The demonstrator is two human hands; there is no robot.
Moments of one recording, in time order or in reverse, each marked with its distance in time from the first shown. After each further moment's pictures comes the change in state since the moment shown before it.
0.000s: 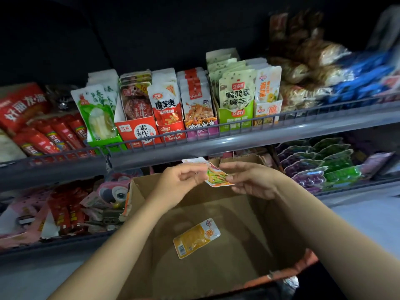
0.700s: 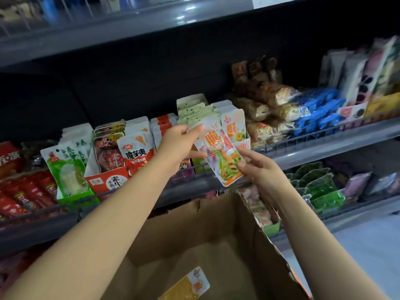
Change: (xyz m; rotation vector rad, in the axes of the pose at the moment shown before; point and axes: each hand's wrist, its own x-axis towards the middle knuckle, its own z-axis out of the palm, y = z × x) left_hand 0.125 0.138 0.033 -0.087 0.111 -0.061; right_hand -0.020 -0.057 -0.064 -0.020 0.379 -0.666
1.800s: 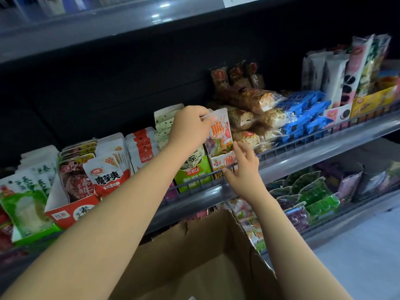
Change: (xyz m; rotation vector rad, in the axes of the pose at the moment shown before) left_hand 0.072 0.031 0.059 0.645 0.133 0.555; right_hand 0.056 0.023 -0.008 -0.903 0.291 -0.255
